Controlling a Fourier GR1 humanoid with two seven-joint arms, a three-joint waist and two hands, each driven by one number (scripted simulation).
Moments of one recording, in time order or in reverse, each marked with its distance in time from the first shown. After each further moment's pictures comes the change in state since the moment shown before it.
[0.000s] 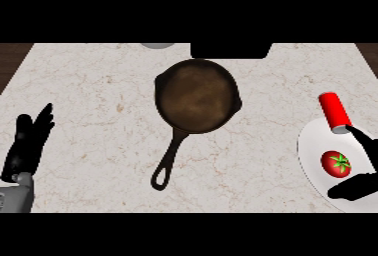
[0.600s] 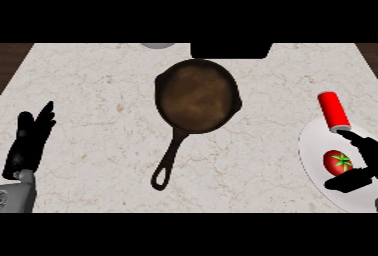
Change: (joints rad) left arm -0.019 -0.026 0.032 0.003 -0.032 -0.024 0.006; right arm -0.050 0.058 -0.041 0.128 0.093 0.038 -0.047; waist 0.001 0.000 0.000
